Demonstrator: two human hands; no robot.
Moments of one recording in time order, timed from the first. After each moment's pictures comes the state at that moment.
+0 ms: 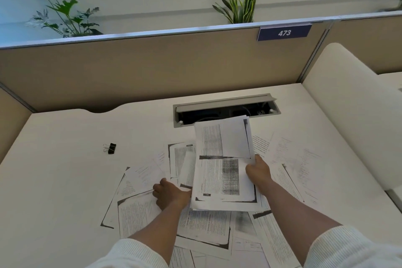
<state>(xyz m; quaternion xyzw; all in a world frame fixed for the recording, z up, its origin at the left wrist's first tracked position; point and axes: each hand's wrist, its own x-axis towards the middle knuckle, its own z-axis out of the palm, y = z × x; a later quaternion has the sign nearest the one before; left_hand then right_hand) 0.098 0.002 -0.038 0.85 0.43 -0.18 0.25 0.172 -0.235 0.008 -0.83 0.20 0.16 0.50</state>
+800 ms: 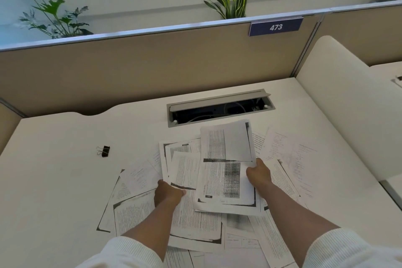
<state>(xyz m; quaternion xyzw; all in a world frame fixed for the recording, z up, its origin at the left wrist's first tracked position) 0.110 0.011 -0.054 0.81 0.45 -0.18 0.34 0.165 -0.252 -0.011 -0.82 0.25 0.16 0.49</state>
